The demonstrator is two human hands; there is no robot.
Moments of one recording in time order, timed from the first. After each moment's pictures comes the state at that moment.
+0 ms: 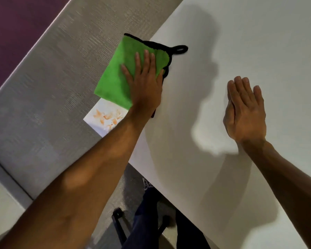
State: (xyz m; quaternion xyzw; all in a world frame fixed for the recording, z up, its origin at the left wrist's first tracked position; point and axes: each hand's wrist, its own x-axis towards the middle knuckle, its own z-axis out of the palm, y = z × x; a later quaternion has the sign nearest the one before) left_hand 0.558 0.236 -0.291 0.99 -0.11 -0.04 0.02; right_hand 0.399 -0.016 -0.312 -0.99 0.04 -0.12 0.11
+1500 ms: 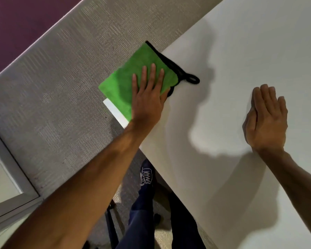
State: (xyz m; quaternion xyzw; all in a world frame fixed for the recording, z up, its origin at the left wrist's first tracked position) left_hand 0.505 0.314 -0.296 0.99 -0.11 -0.02 0.02; right_hand 0.398 -0.011 -0.312 -0.99 0.03 -0.11 0.12
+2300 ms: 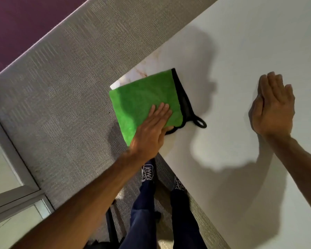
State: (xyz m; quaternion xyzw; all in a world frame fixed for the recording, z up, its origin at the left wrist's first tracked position) left_hand 0.365 0.345 -0.290 0.94 -0.22 0.01 0.28; right_hand 0.393 -0.005 -0.305 -0.99 0.02 -0.10 0.12
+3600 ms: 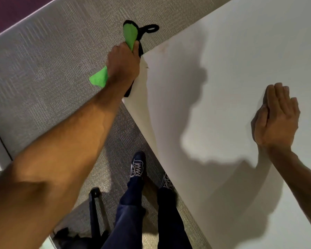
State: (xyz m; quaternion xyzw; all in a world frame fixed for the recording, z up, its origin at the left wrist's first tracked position) left_hand 0.549 0.386 -0.281 0.98 0.16 -0.02 0.14; right_hand 0.399 -0.014 -0.313 -0.99 0.02 -0.11 0.12
